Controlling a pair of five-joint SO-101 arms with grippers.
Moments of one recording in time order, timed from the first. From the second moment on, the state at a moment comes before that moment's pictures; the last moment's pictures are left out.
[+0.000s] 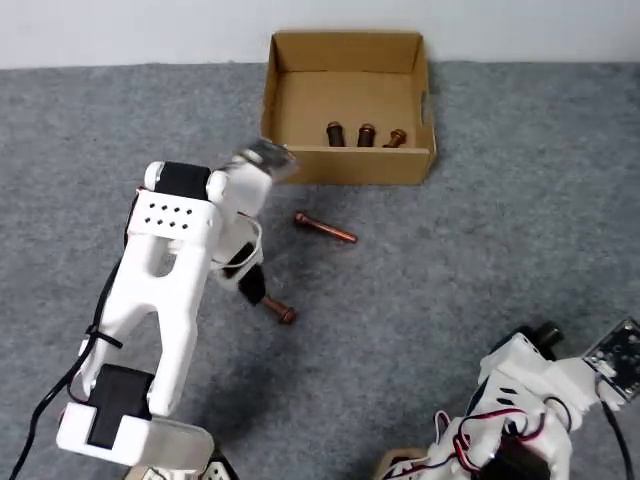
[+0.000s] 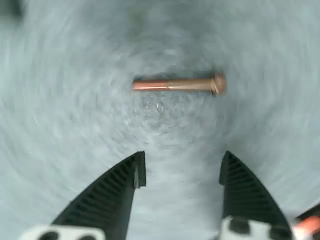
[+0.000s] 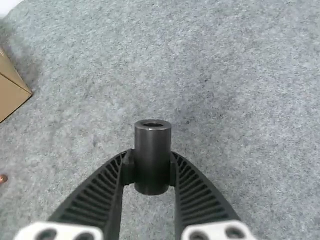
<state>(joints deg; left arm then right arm) 7.6 -0.7 5.9 98.7 -30.5 30.6 -103.0 66.5 84.2 -16.8</state>
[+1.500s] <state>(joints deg) 18.0 41.1 -14.8 93.2 -64.8 30.6 -103.0 67.2 84.2 -16.8</state>
